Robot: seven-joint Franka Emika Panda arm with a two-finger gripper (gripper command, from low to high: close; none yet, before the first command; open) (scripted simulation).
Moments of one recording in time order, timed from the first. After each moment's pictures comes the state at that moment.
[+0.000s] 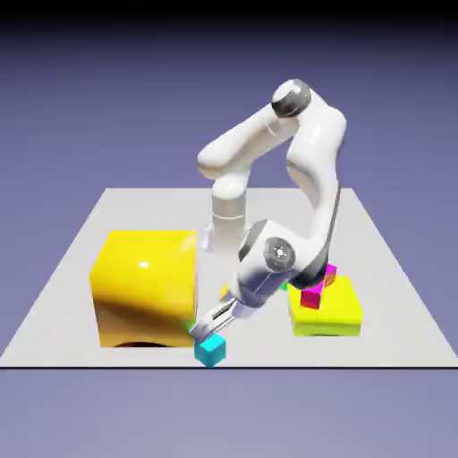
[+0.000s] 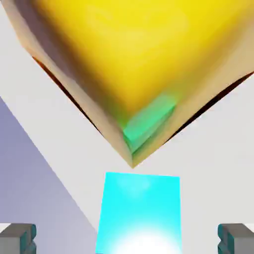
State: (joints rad) arm -2.16 -0.93 2.13 -1.91 0.41 2.00 2.89
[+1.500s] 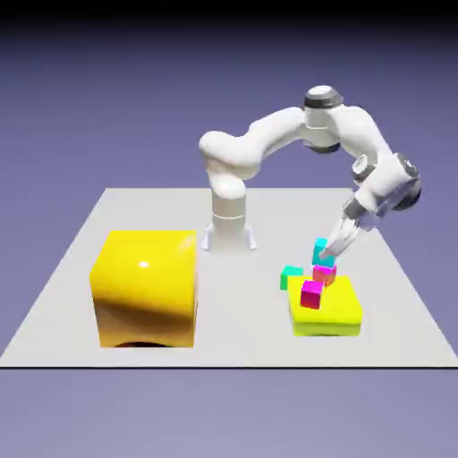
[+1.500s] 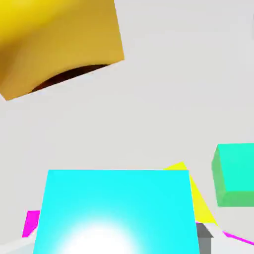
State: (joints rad) arm -0.88 -1.37 1.53 -2.30 0.82 1.58 2.74
